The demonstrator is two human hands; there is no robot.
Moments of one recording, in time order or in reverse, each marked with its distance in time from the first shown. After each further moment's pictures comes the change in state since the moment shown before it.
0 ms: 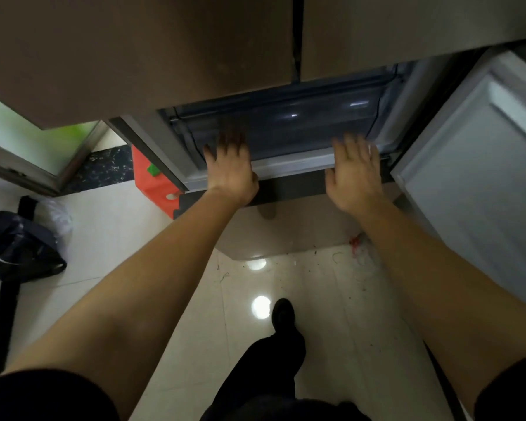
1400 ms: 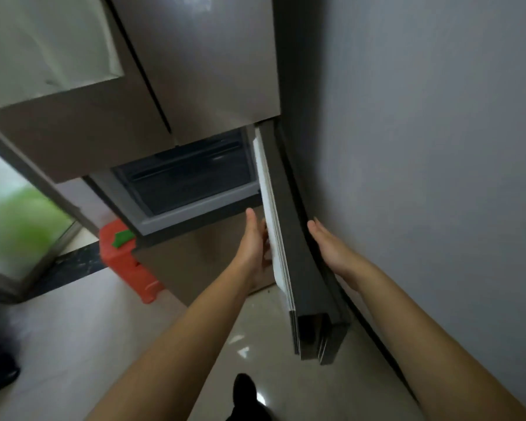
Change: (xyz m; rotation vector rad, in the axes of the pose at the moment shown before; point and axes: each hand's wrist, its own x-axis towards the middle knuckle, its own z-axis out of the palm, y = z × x) left_hand -0.329 0.248 -0.091 -1.718 -0.456 -0.058; right_hand -0.362 0.096 -0.176 1.118 -0.166 0.449
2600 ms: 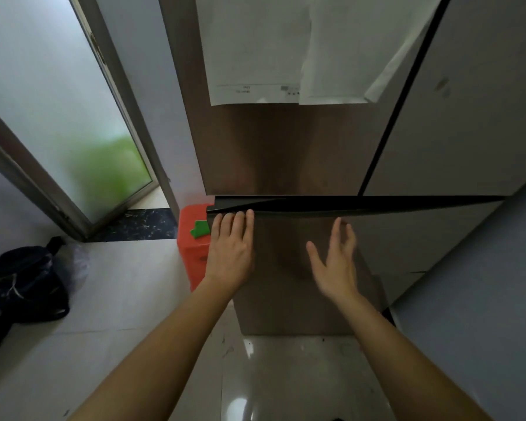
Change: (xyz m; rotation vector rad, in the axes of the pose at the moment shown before) left_hand 0.087 0.076 -0.406 1.762 0.842 0.445; right_hand 0.232 -0.114 0.315 -0.557 0.182 -0.387
